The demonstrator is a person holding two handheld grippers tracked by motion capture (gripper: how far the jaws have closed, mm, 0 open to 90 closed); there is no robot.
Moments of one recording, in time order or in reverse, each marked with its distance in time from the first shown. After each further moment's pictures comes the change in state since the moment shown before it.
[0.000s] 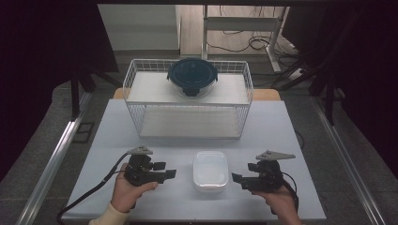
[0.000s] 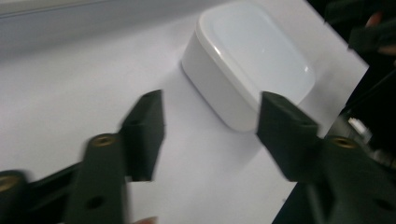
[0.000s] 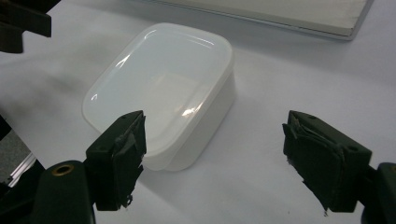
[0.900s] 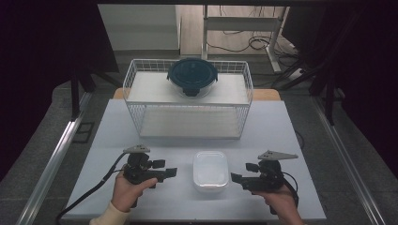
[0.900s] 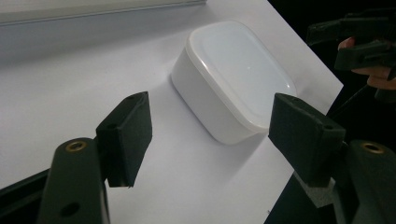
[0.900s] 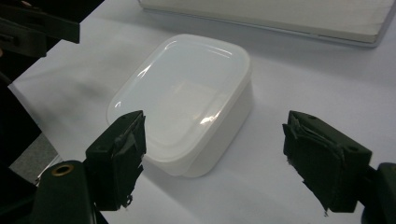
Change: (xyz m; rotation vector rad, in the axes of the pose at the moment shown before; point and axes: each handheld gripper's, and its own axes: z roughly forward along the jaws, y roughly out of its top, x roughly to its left) left arm 0.003 0.002 0.002 -0.035 -0.049 -0.017; right arm -0.002 0.000 -0.002 -0.035 0.082 0.019
